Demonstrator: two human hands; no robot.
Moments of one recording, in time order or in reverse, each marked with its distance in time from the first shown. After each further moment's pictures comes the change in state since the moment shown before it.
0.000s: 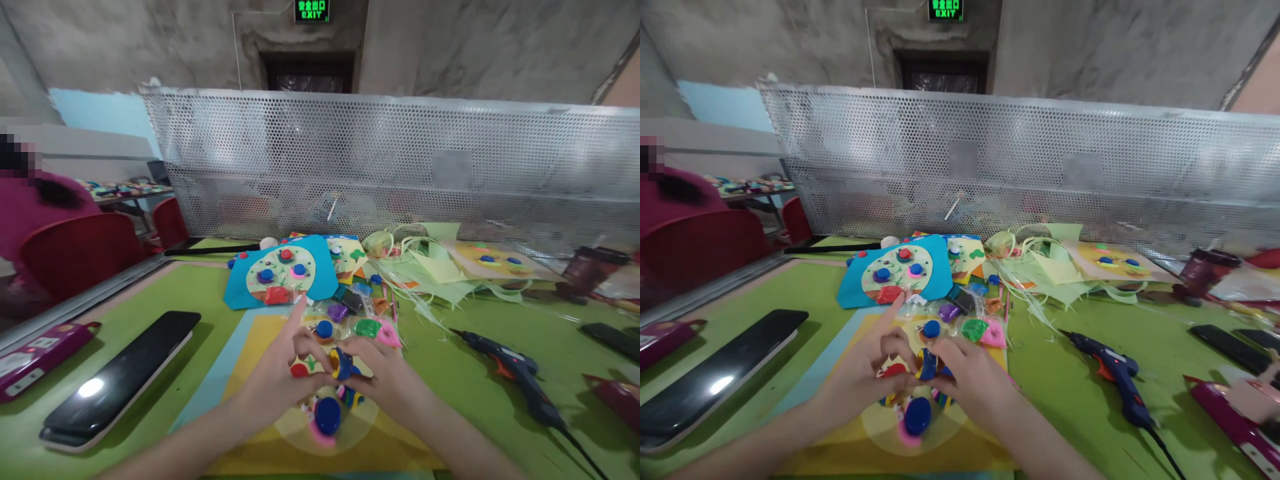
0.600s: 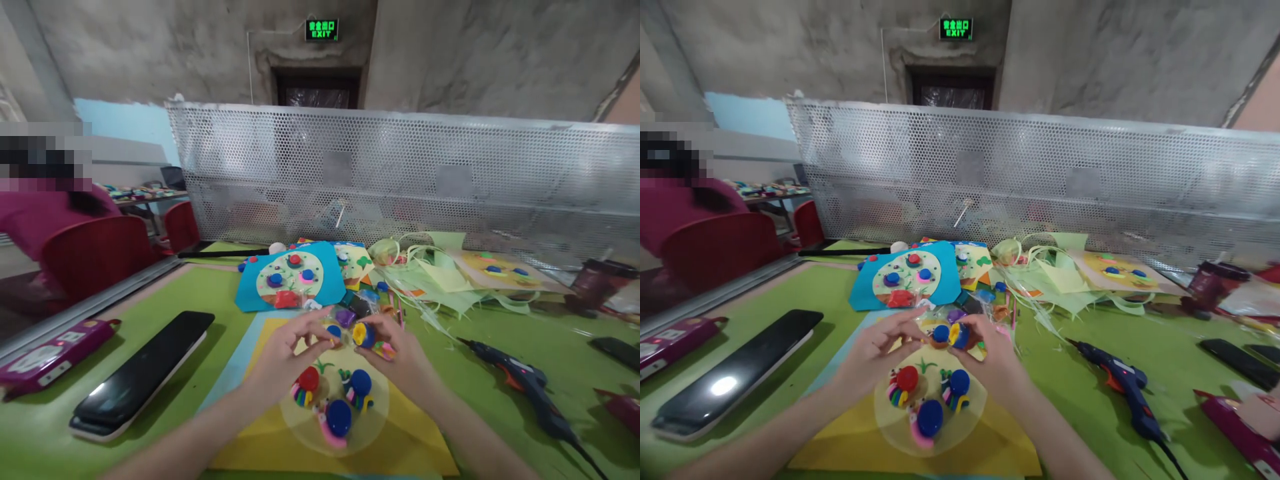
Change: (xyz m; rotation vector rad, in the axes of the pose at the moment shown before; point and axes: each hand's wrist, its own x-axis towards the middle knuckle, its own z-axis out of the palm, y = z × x) left_hand 0.009 -0.014 -0.016 -0.020 0.116 0.025; right_hand 0.013 0.002 -0.012 0.165 0.199 0.133
